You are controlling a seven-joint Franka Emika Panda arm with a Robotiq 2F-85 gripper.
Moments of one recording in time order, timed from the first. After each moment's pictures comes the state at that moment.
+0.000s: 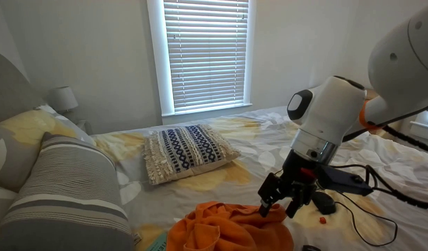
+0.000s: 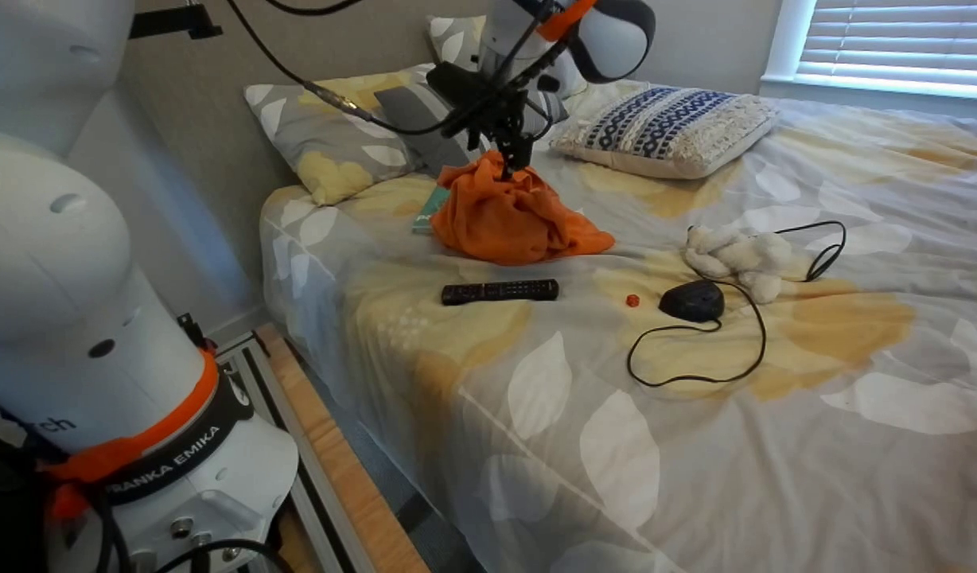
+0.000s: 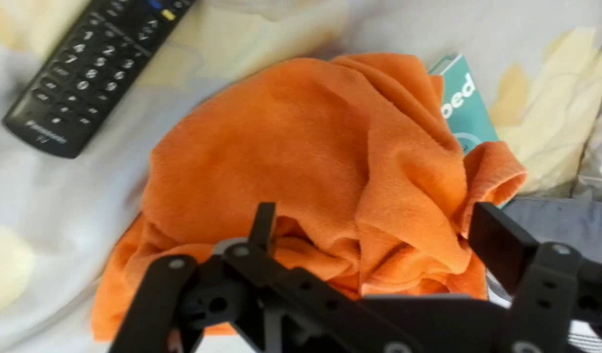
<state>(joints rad) 0.38 0.74 -0.41 -1.50 -2.34 4.23 2.71</state>
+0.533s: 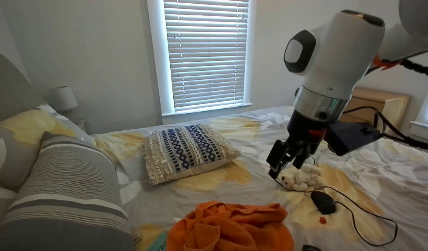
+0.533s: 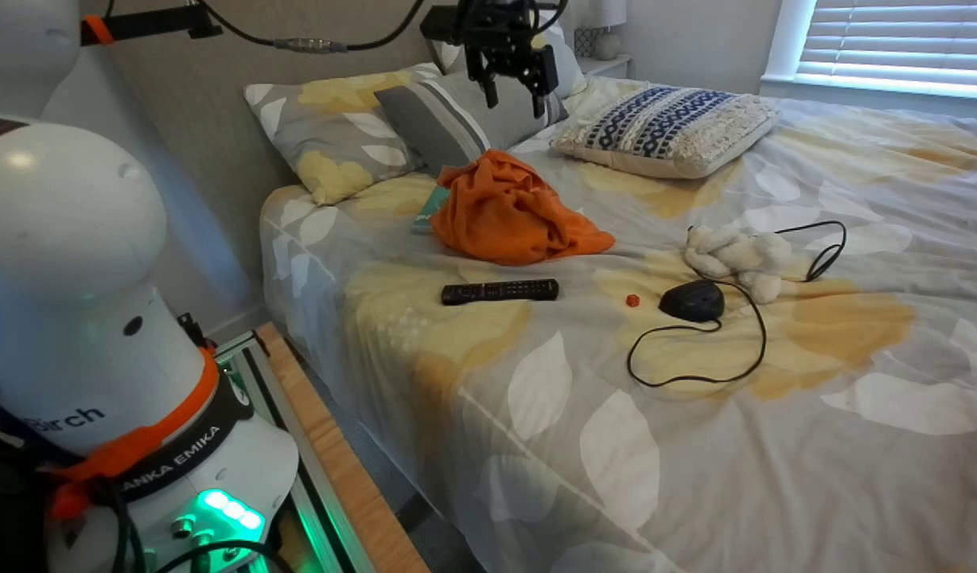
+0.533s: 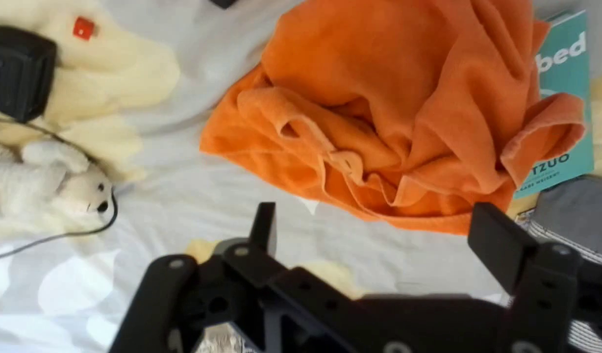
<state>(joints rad) 0.70 0.65 -0.77 -1.44 -2.51 4.21 2.70</state>
